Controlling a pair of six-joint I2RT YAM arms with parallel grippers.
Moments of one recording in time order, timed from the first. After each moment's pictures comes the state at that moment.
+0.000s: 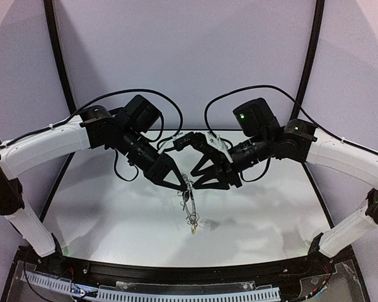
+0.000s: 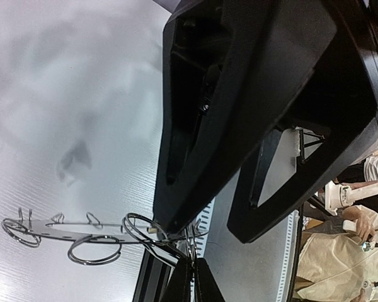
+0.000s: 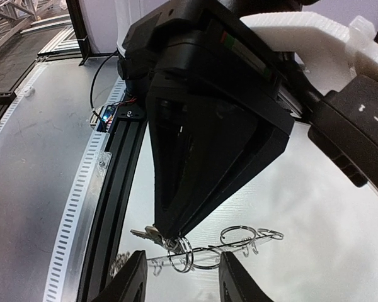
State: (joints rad) left arm -0.91 1.63 1.60 -0.88 0.74 -0.11; right arm 0.94 1.40 1.34 -0.58 -0.61 -0.47
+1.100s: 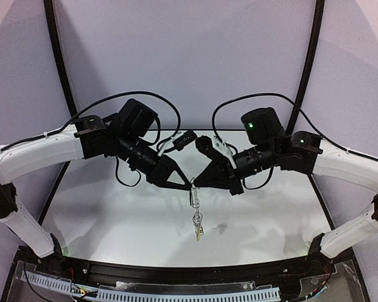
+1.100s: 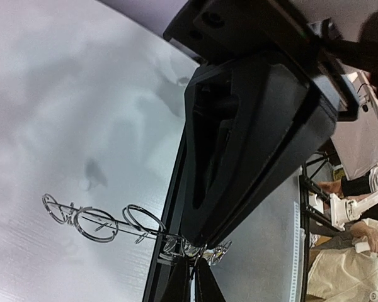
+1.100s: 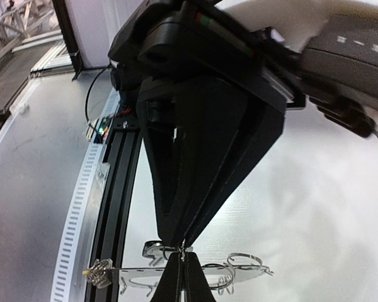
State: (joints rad) left arm -0.93 1.56 1.48 -0.68 0.69 -0.17; right arm 0.95 1.33 1.21 -0.45 -0.58 -0.37
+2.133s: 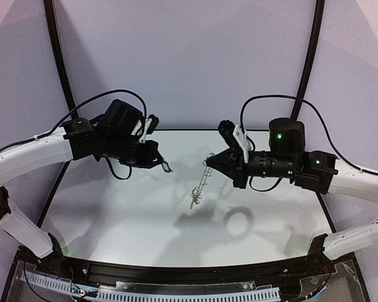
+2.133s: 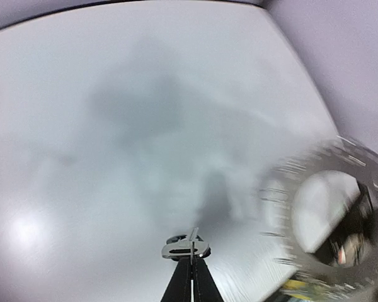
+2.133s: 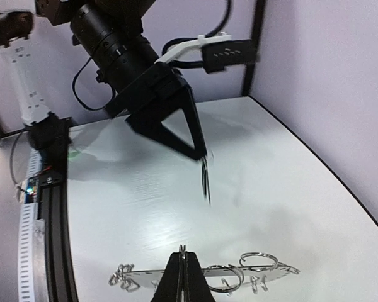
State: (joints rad) left arm -0.86 1.47 1.37 -0.62 0.02 -0.50; right arm 0.96 1.13 0.95 -0.08 -0.23 -0.13
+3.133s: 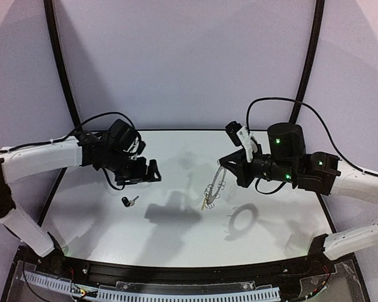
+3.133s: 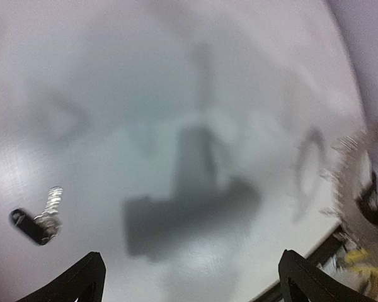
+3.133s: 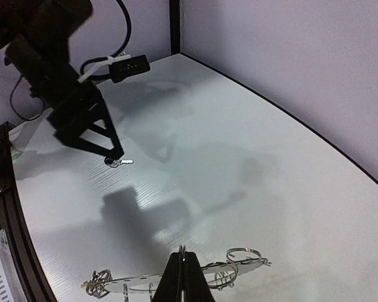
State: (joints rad) left arm -0.71 1.54 1.20 -0.67 0.07 -0.65; right arm 0.96 1.10 0.94 -0.21 0.07 0.00
